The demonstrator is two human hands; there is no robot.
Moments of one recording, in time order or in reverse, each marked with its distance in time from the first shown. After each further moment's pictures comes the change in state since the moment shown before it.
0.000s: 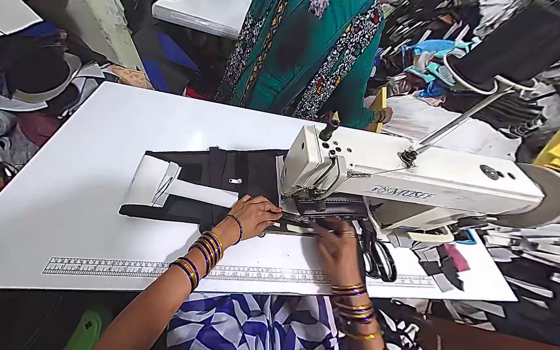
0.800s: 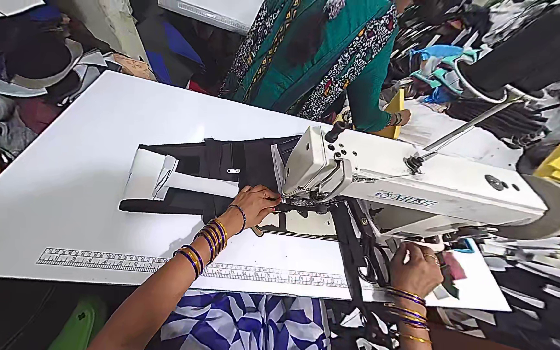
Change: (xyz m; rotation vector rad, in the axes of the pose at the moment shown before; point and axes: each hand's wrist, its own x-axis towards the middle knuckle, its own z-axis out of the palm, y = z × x) left_hand 0.019 -0.008 -0.001 -0.014 0.064 -0.114; right_hand -0.012 0.095 -0.087 -0.575 0.192 0.419
